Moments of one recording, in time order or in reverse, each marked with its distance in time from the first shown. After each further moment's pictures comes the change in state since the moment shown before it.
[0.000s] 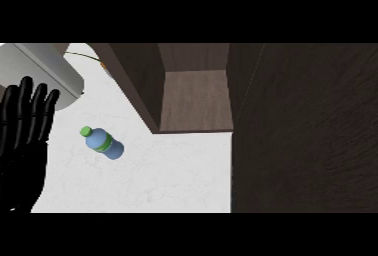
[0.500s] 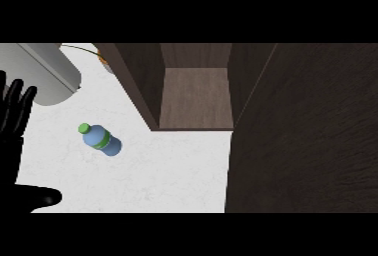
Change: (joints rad) left arm -0.032 0.064 0.187 0.074 0.276 -0.068 0.106; right arm 0.139 -0.001 0.115 -0.126 -0.070 0.093 0.074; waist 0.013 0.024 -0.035
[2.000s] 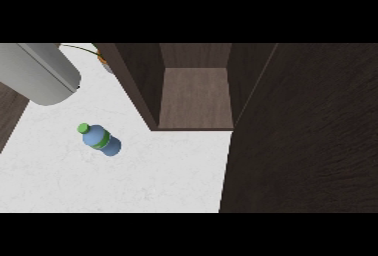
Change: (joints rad) left arm 0.120 0.148 0.342 -0.249 0.385 -0.001 0.420; right arm 0.081 0.046 0.447 -0.257 0.163 -0.189 0.283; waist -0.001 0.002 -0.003
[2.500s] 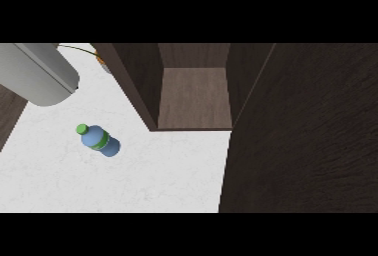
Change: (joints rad) left arm -0.024 -0.020 -0.060 0.114 -0.105 -0.058 -0.058; right arm 0.009 -0.051 0.031 -0.002 0.019 -0.045 -0.020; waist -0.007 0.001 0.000
